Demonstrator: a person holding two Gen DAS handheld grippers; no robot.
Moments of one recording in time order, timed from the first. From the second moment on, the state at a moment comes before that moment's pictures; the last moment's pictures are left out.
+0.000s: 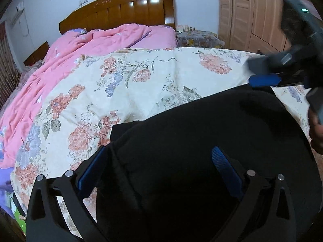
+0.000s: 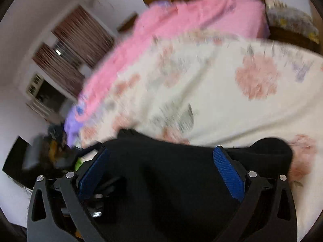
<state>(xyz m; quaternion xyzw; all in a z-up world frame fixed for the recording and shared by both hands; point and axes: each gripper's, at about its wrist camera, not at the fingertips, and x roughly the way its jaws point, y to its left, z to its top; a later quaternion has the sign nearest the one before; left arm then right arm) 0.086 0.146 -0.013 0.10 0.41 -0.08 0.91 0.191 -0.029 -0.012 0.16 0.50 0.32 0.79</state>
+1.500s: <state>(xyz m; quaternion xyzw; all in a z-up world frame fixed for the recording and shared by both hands) -0.109 0.146 0.061 0.10 0.30 -0.05 0.95 -0.118 -0.066 0.060 0.02 0.36 0.08 0.93</state>
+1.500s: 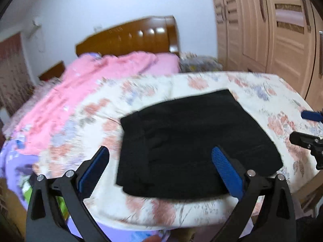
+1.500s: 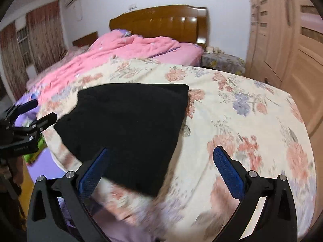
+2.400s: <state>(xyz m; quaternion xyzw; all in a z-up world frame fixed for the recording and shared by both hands) -0.144 0.123 0.027 0.05 0.36 -0.01 0.93 -0.154 -0.016 0.017 -0.03 0.42 0.05 0.91</state>
